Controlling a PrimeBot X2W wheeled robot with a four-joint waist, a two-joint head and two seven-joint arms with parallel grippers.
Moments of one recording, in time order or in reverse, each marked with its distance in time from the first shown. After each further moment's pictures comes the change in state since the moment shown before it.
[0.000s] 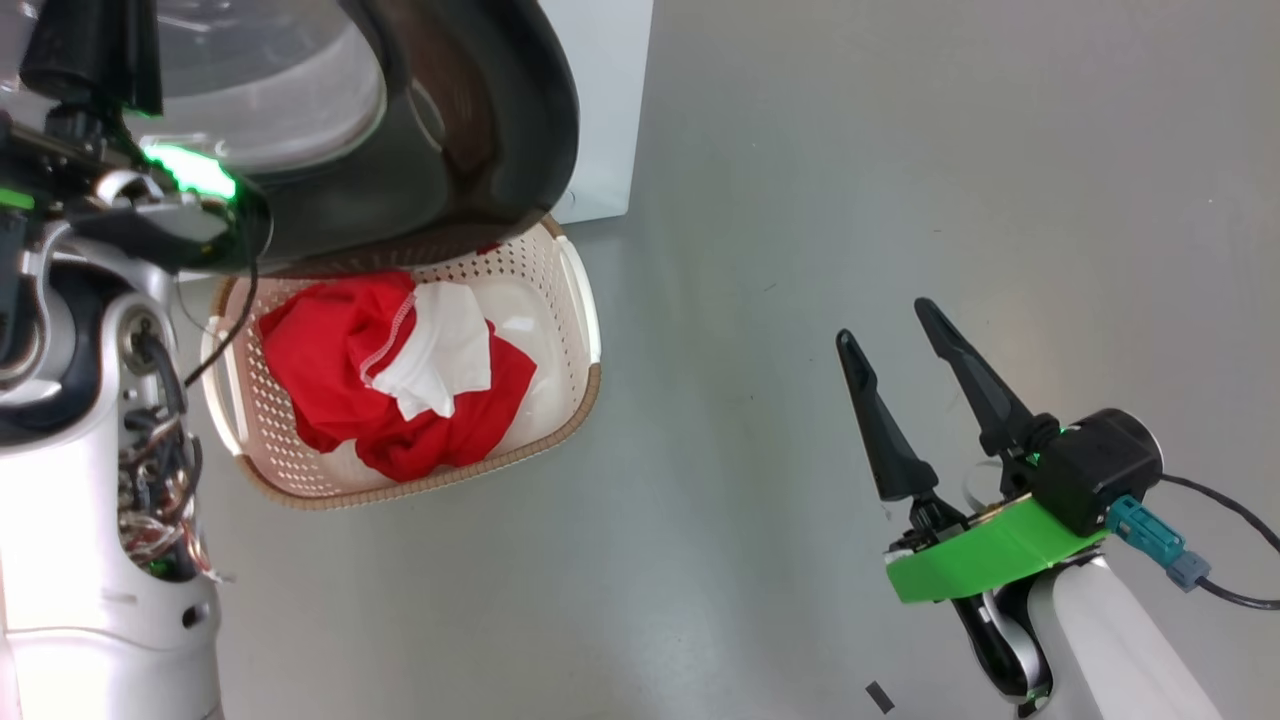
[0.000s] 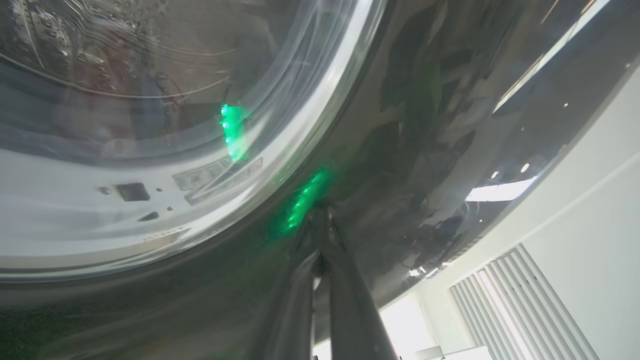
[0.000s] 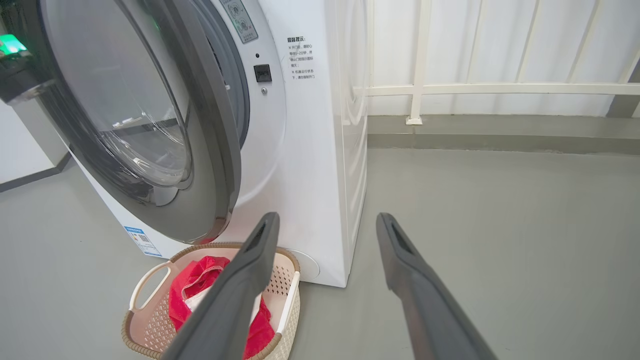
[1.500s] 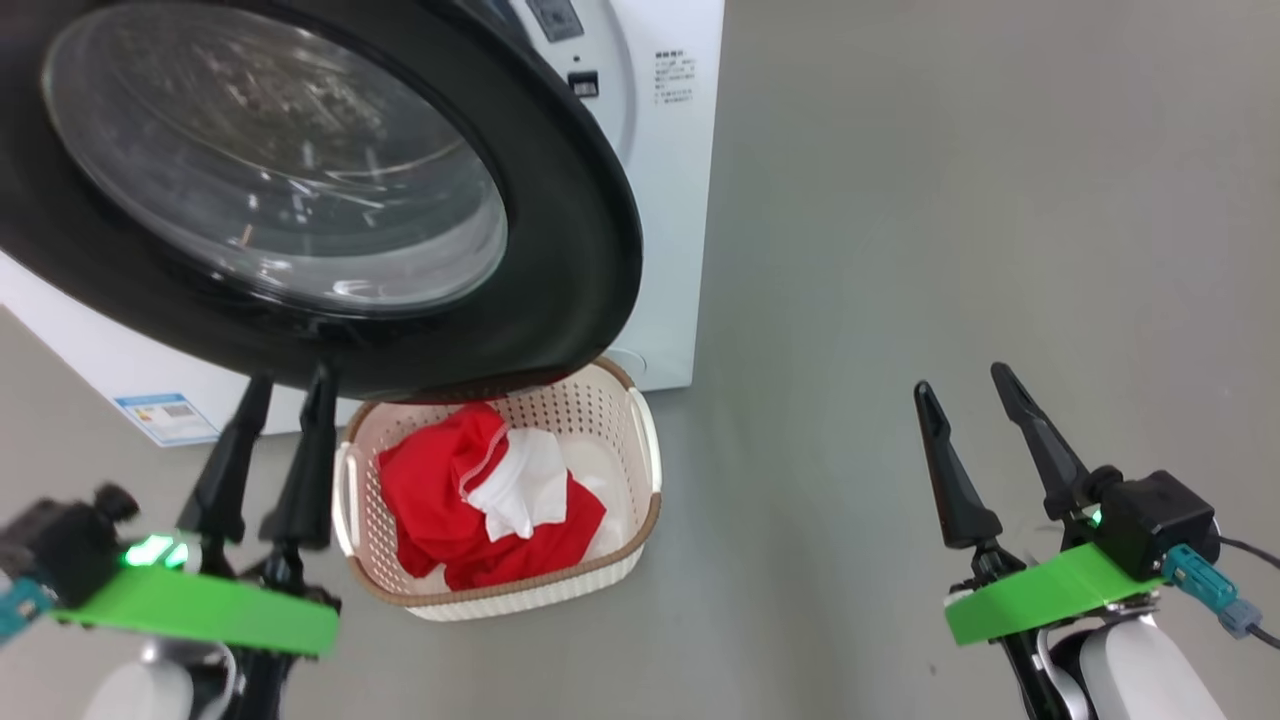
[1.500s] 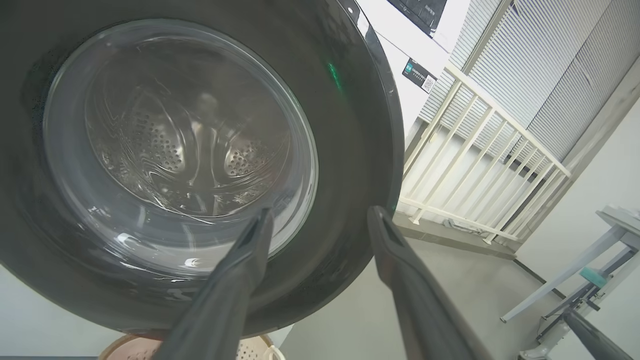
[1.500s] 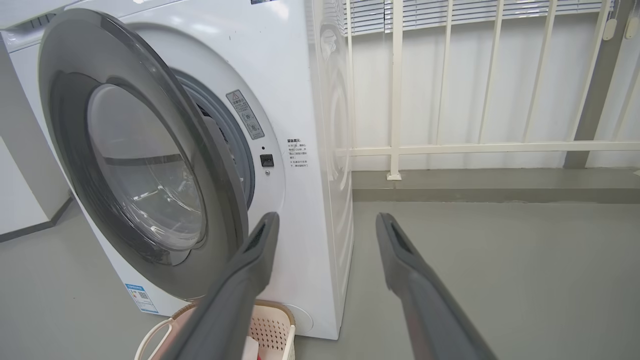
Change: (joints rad) left arm 0.586 0.234 -0.277 -0.058 0.956 -0.225 -0.395; right arm 0.102 0.001 -0.113 0.028 0.020 0.000 0.000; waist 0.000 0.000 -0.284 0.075
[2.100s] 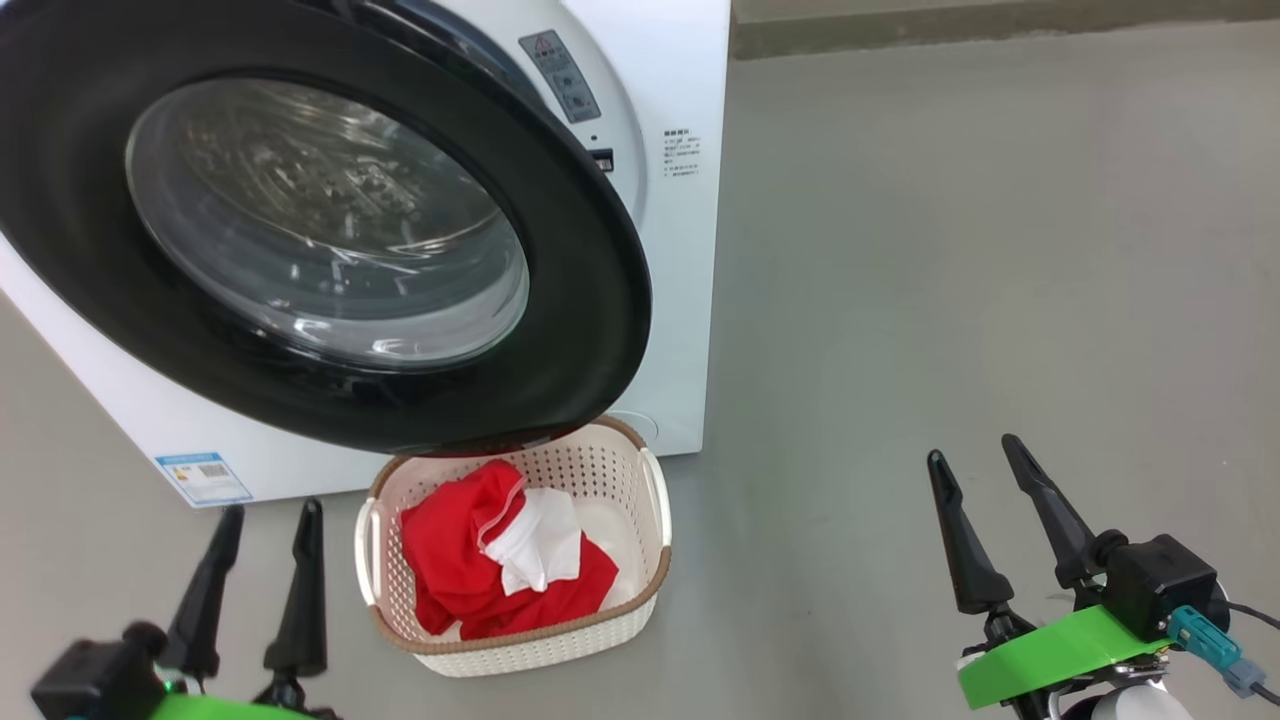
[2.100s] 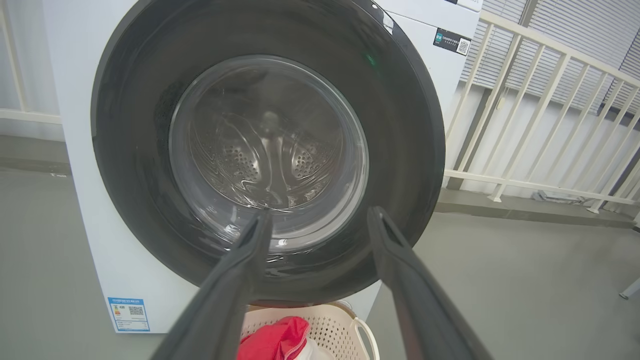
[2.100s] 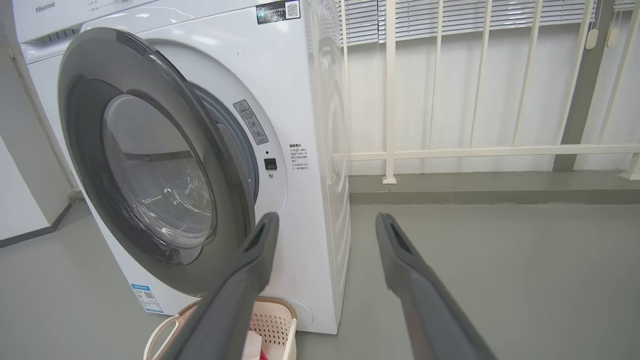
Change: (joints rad) left arm 0.227 -0.050 0.087 -0.014 0.323 0.078 -0.046; right arm 0.116 0.003 -0.023 -0.011 -0.004 0.000 0.000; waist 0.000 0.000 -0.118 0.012
